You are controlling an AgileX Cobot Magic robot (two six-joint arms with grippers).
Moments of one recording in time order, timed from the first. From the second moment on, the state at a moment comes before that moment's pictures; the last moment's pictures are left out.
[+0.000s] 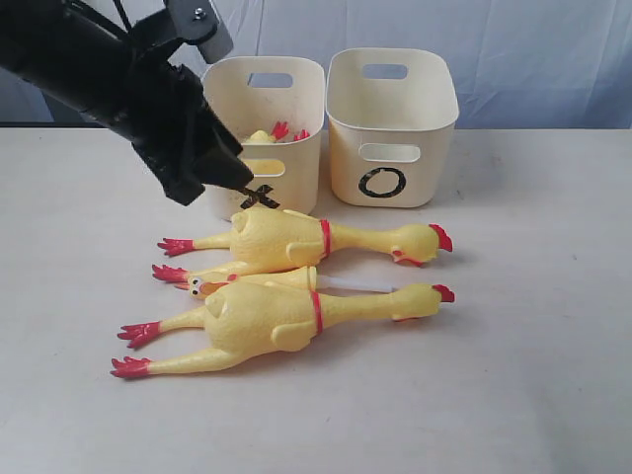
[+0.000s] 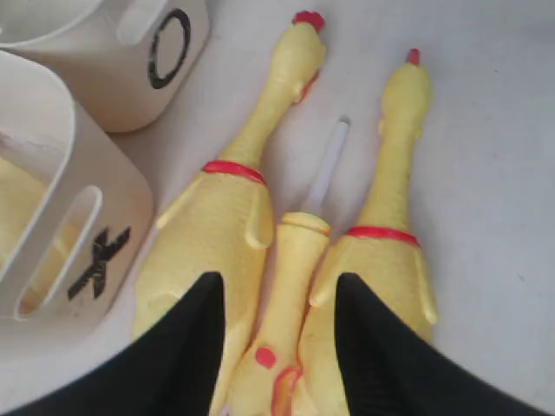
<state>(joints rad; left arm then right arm) -0.35 1.63 -1.30 -0.65 0.91 1.22 0.18 0.00 0.00 0.04 0.37 -0.12</state>
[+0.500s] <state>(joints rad) -0.53 1.84 -1.30 -0.56 0.71 1.22 0.18 0.00 0.00 0.04 0.37 -0.12</state>
